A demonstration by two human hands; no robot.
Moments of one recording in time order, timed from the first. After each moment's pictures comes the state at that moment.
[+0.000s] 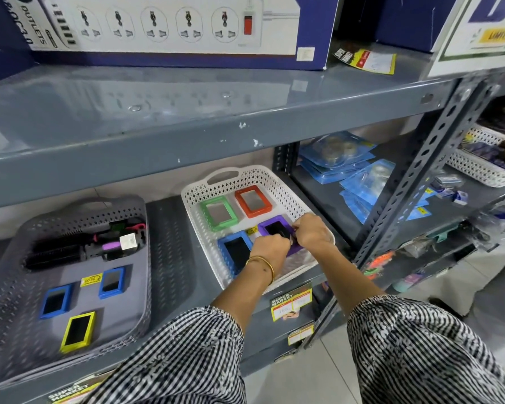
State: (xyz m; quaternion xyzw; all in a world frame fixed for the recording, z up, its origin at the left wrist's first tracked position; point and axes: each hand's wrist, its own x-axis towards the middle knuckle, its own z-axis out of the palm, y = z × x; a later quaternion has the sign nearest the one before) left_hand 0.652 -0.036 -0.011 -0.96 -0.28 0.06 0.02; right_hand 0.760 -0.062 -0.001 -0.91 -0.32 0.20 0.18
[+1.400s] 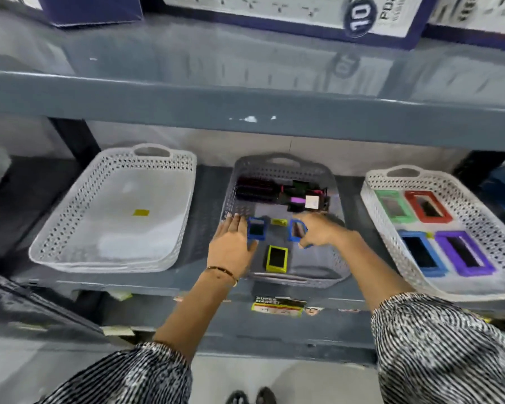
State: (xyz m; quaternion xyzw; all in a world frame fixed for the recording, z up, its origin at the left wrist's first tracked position) left_hand 0.221 0.035 -0.026 -0.79 -0.59 -0.12 -0.09; right_hand 0.436 0.066 -0.003 -0.68 -0.68 0.27 -0.03
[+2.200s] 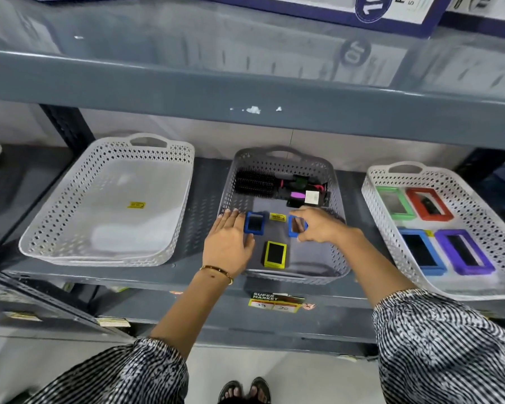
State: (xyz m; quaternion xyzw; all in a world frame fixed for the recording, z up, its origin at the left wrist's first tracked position) left_hand 0.219 0.033 -0.033 -0.78 -0.59 -0.19 -0.08; right_hand 0.446 0.074 -0.019 -0.65 -0.72 0.26 -0.01
